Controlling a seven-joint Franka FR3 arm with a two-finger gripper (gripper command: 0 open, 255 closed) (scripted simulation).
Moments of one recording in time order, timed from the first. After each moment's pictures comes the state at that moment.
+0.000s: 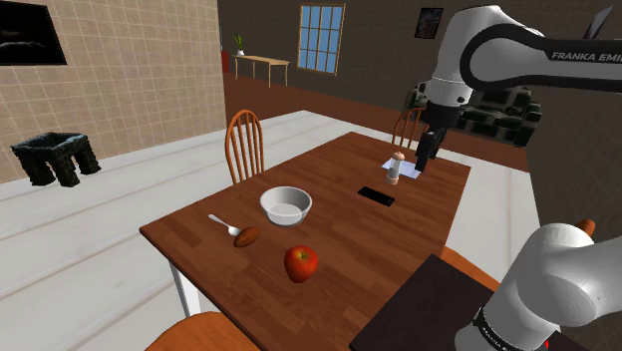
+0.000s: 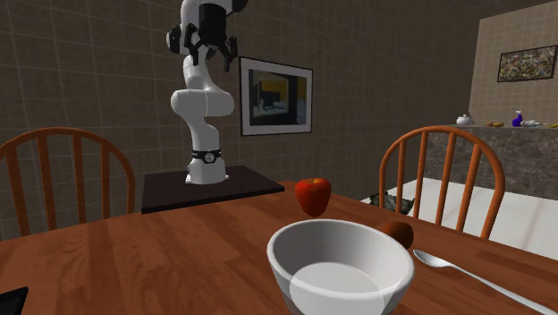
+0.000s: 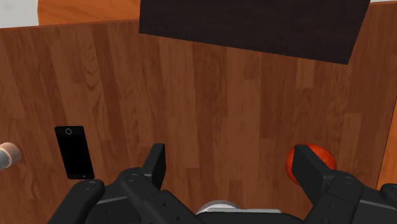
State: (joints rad) arm 0.02 -0.78 -0.04 -2.39 -0.10 1.62 -0.16
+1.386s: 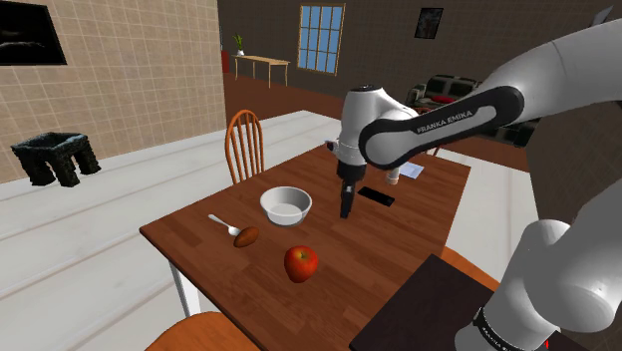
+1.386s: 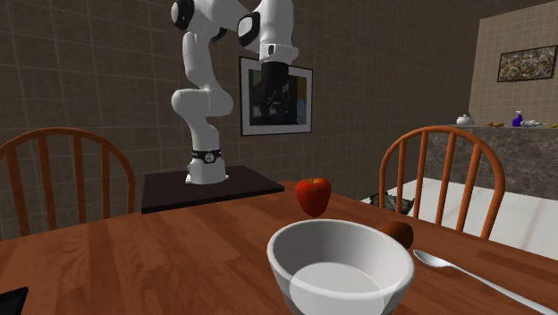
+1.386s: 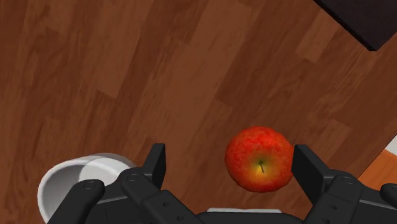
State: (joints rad) arm 0.21 -0.26 0.04 -2.41 -0.08 2.16 -0.36
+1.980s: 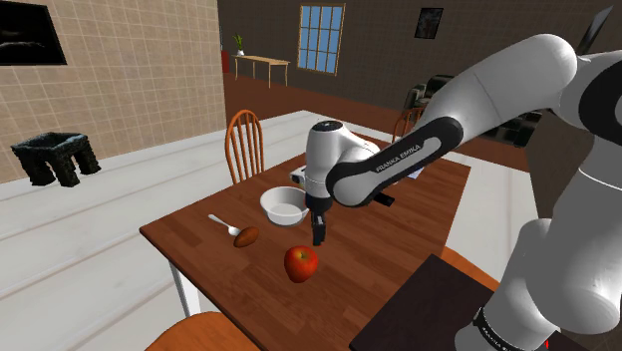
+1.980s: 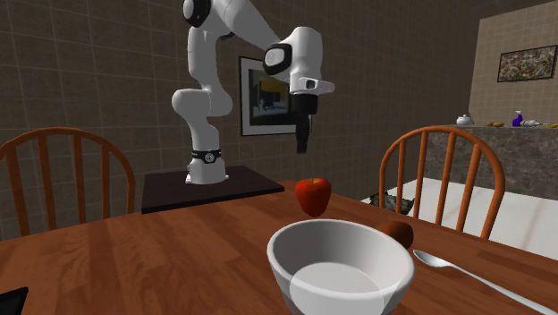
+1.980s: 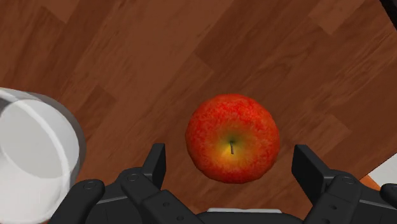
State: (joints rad) arm 0.28 0.02 0.11 -2.33 -0.12 2.36 -0.43
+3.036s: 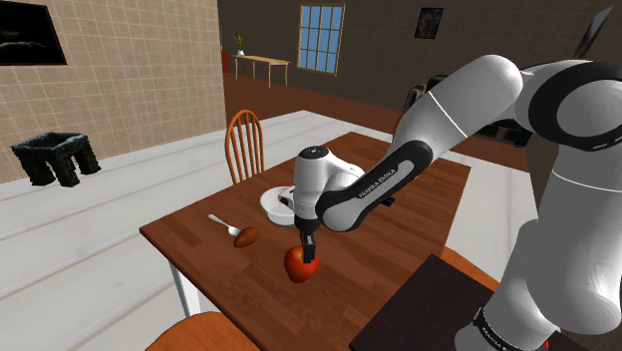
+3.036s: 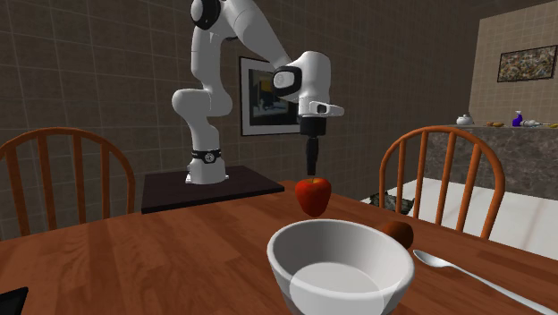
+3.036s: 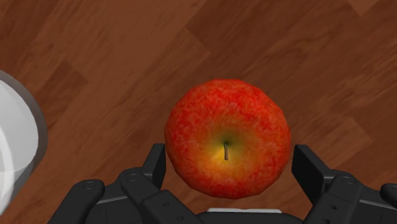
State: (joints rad) arm 0.30 0.18 0.12 -2.30 -0.17 2.49 -0.42
